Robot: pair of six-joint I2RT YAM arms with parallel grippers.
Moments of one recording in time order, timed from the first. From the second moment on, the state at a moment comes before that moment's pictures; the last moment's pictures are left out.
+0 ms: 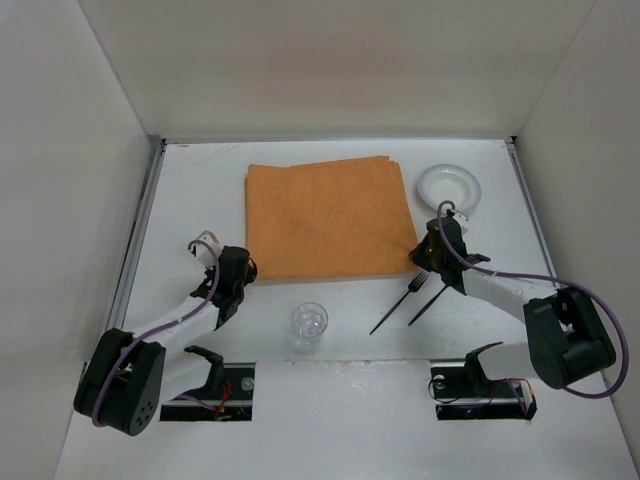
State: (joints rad) left arm -0.38 1.12 0.30 0.13 -0.48 -0.95; right arm 0.34 1.35 0.57 0.01 0.19 0.79
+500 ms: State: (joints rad) left arm -0.32 0.93 0.31 0.06 -0.49 -0.90; right arm 0.35 1.19 0.58 -0.05 0.20 0.79
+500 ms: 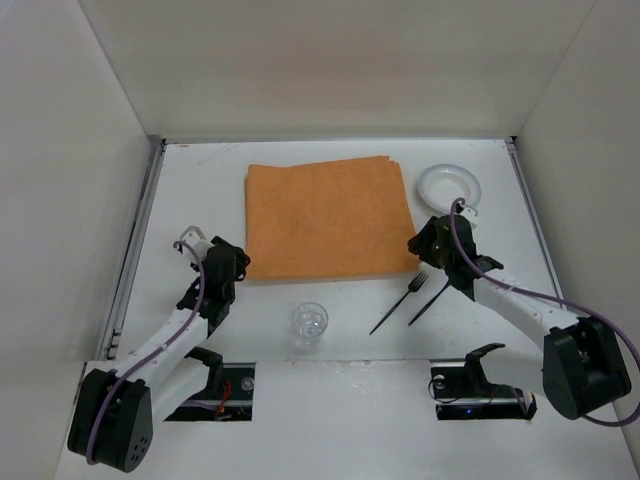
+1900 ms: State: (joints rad) left arm -0.42 1.05 0.24 0.46 -0.50 -0.81; right arm -0.16 1.89 0.88 0.43 -0.01 1.18
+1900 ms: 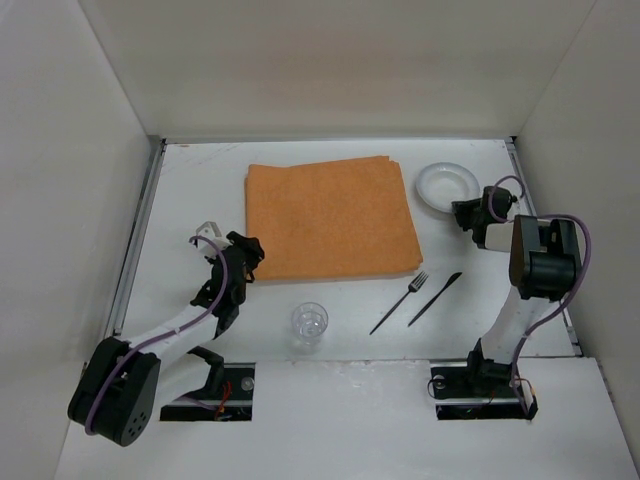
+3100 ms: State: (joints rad) left arm -0.40 1.00 0.23 0.47 -0.52 -0.81; right arm 0.49 1.79 0.82 0.59 -0.21 1.22
